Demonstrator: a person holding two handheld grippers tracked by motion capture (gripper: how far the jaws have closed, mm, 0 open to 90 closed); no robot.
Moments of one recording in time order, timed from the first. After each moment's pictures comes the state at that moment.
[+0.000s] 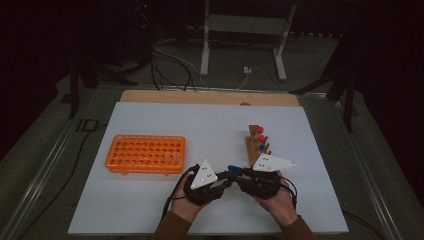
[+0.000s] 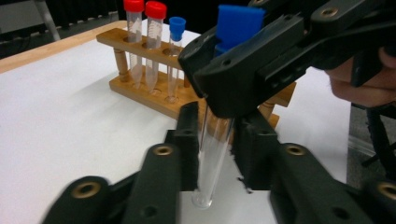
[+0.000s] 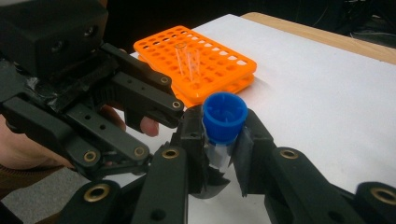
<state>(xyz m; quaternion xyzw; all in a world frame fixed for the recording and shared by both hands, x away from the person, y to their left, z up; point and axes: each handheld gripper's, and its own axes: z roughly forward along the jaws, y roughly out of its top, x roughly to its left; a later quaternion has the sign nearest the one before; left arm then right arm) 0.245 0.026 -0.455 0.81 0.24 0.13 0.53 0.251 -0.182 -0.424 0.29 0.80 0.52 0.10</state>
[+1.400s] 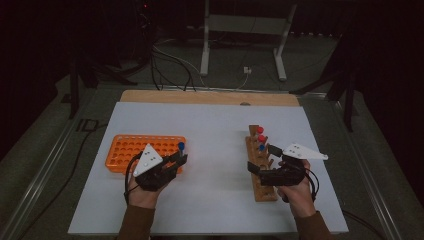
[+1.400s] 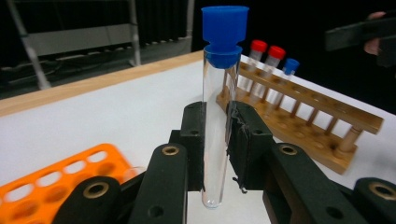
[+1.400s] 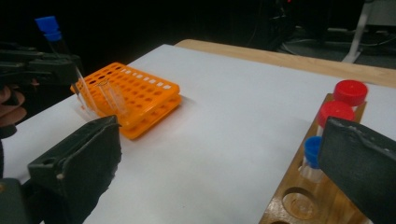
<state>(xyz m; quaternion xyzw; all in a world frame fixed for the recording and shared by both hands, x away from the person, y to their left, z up) 0.260 0.143 -0.430 0.73 0.35 0.21 0.55 0.271 -0.241 -0.416 0.39 0.73 0.54 0.16</state>
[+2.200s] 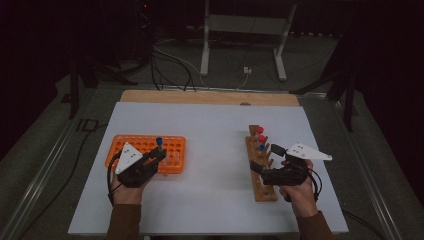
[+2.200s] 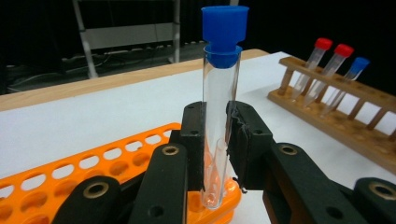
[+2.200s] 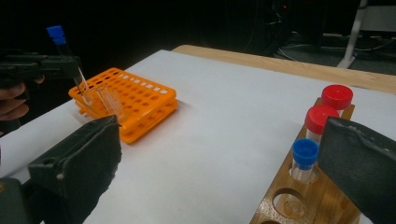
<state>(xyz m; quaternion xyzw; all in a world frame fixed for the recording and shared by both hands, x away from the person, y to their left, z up) 0.267 0.179 -0.443 0.71 0.40 0.26 0.52 0.270 -0.246 -0.414 0.39 0.72 0.54 0.16</state>
